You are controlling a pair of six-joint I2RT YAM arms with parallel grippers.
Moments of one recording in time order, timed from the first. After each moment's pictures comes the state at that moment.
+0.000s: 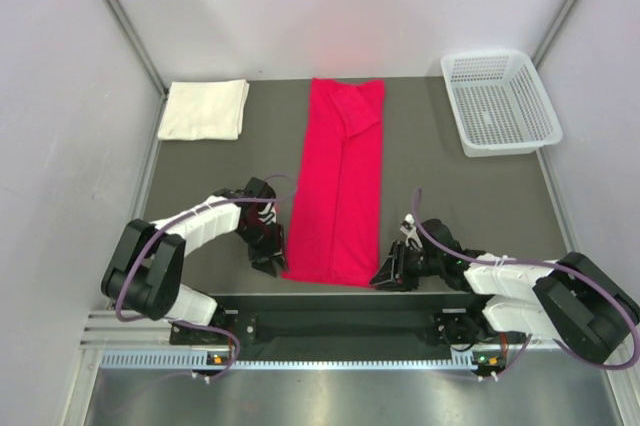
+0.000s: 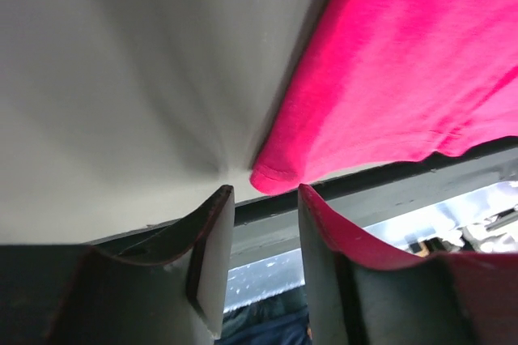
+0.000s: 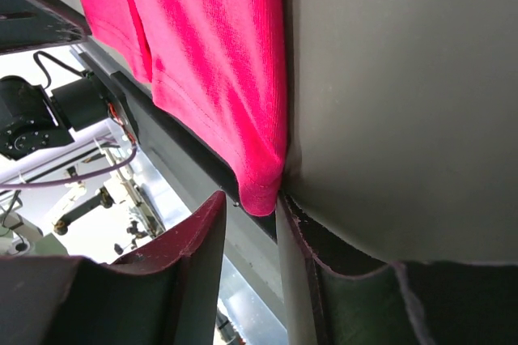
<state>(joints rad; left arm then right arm) -0.42 1.47 0.72 -0.77 0.39 -0.57 0.65 1.17 0.16 0.21 -0.55 1.05</state>
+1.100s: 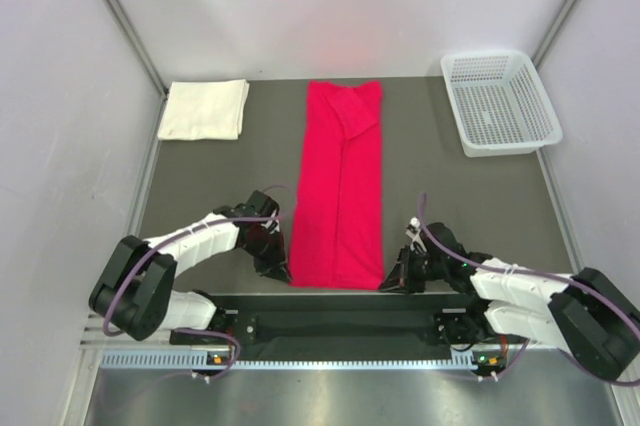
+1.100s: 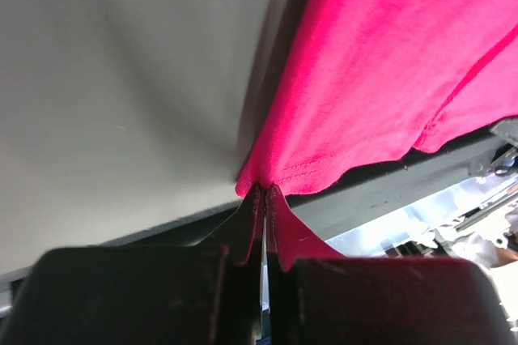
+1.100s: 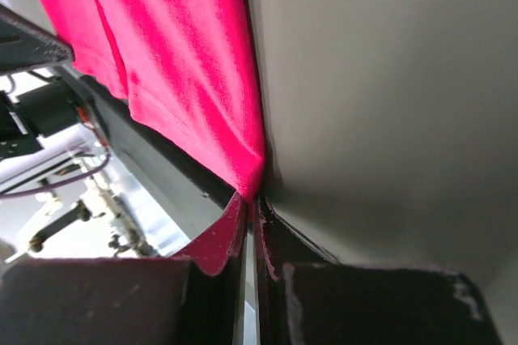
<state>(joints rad) -0.49 1.35 0.59 -0.62 0.43 -0.72 0.65 1.09 0.15 0.09 -0.51 1.02</state>
